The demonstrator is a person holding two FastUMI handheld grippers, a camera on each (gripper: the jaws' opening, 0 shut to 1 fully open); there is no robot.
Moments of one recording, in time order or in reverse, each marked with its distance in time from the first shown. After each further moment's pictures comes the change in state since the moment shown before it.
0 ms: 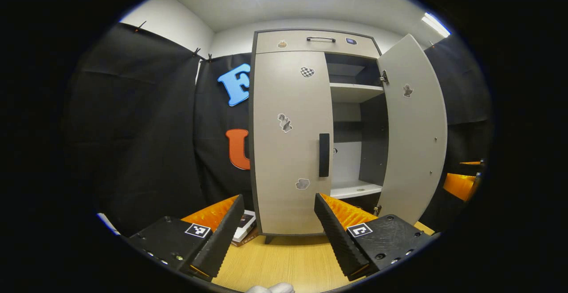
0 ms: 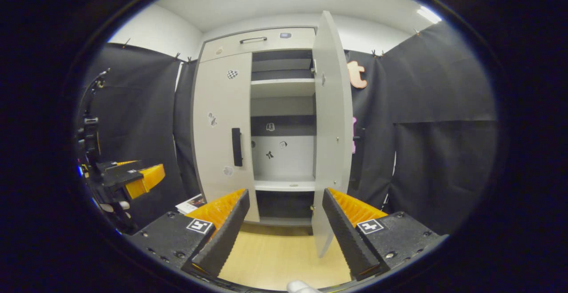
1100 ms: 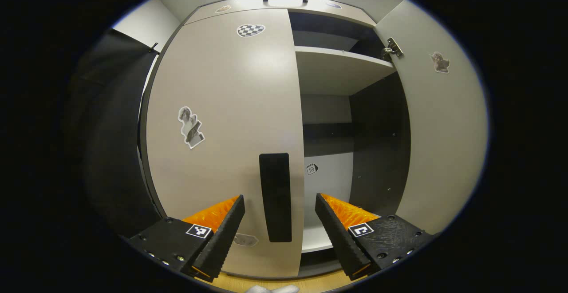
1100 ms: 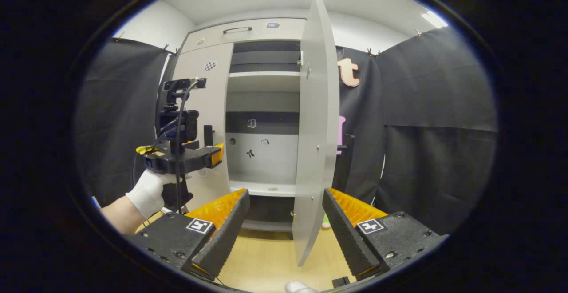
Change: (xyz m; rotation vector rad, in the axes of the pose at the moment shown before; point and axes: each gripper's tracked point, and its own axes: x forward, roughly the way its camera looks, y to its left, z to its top) left arm 0.237 -0.106 0.013 0.020 -0.032 -0.112; right arm 0.054 -0.043 0.015 -0.038 0.030 -0.075
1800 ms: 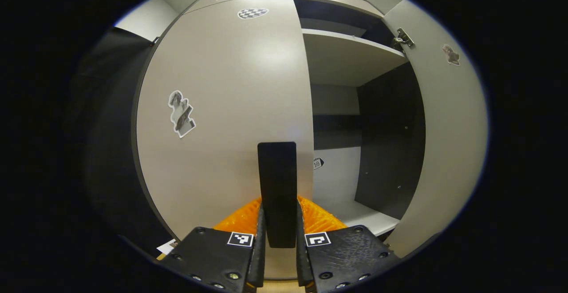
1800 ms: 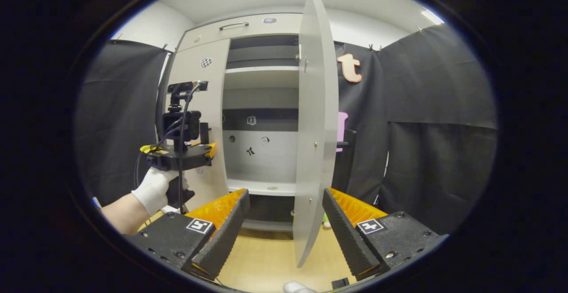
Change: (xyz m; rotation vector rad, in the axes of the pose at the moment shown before) left arm 0.014 0.005 -0.012 -0.022 0.041 0.018; right arm 0.007 -0.010 -0.006 0.010 0.015 0.022
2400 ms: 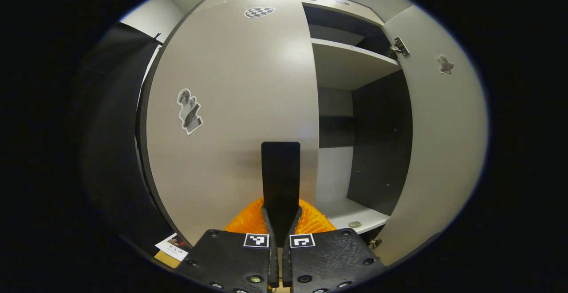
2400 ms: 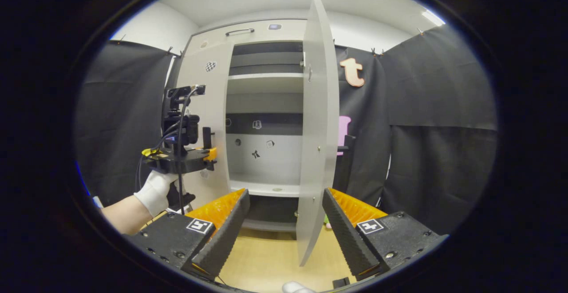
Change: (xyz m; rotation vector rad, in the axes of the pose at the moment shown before) left arm -0.029 0.000 0.002 -0.034 0.002 -0.061; right arm -0.025 0.009 0.004 -0.002 -0.029 0.026
